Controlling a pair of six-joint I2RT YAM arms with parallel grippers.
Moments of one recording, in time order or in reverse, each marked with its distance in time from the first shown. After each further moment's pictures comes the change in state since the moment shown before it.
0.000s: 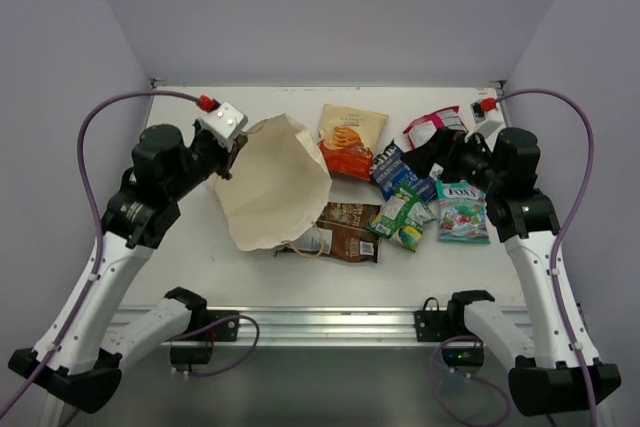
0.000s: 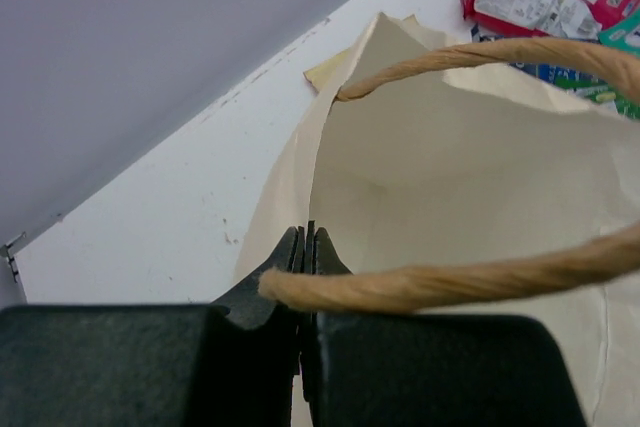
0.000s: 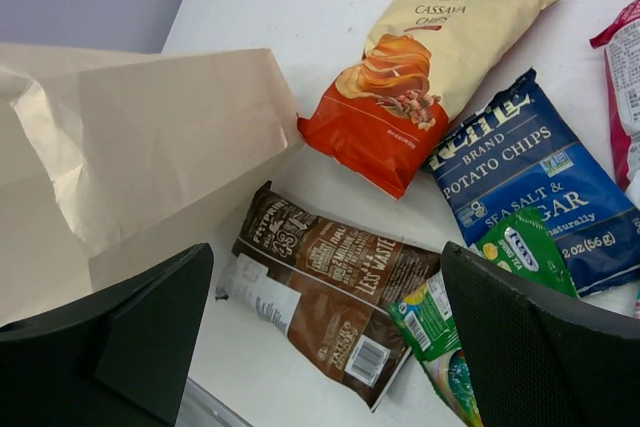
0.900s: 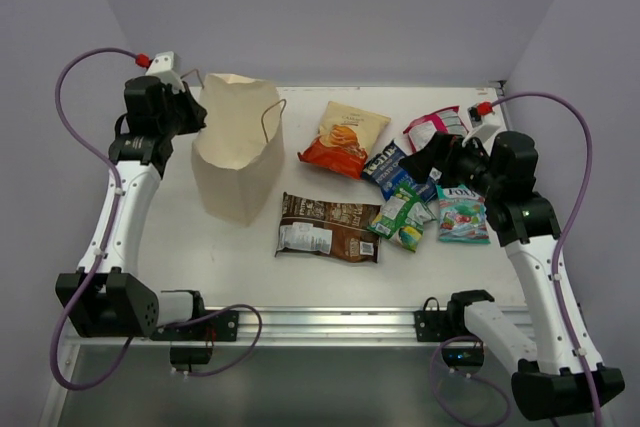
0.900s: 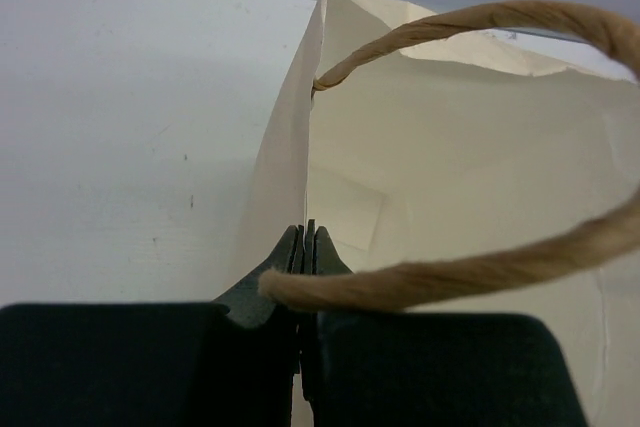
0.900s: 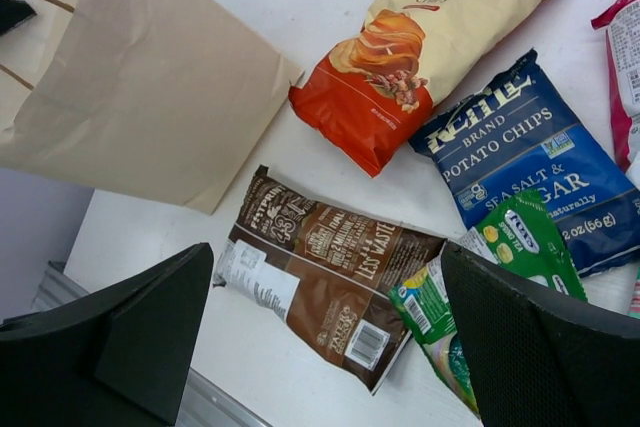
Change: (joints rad) left arm 0.423 0.434 0.153 0.090 -0.018 -0.520; right arm 0.037 -0.017 0.000 -0.044 0.033 -0.007
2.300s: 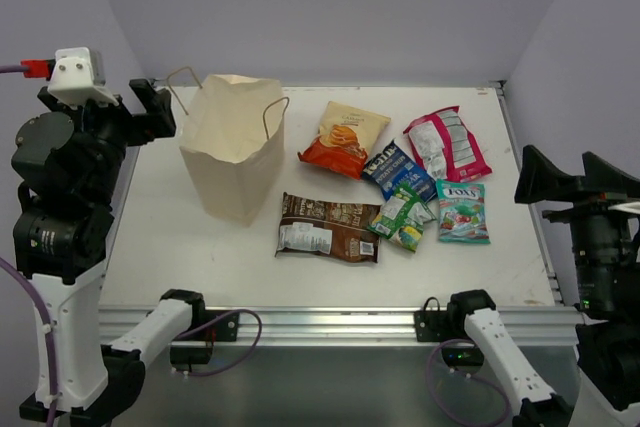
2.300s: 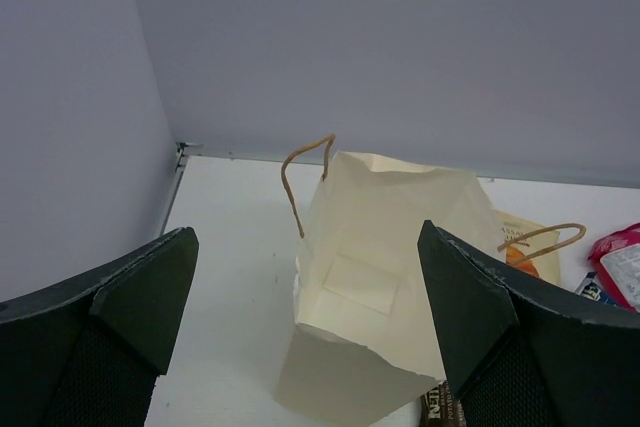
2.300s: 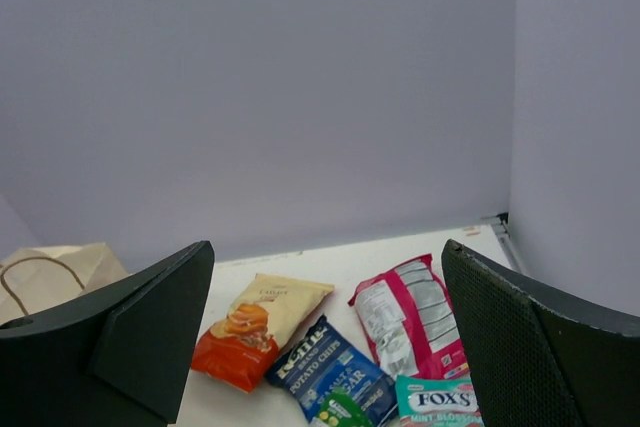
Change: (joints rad) left arm -0.143 -0.344 0.431 -0.378 -0.325 0.128; right arm 0.047 -0.284 0.538 -0.188 0.622 -0.214
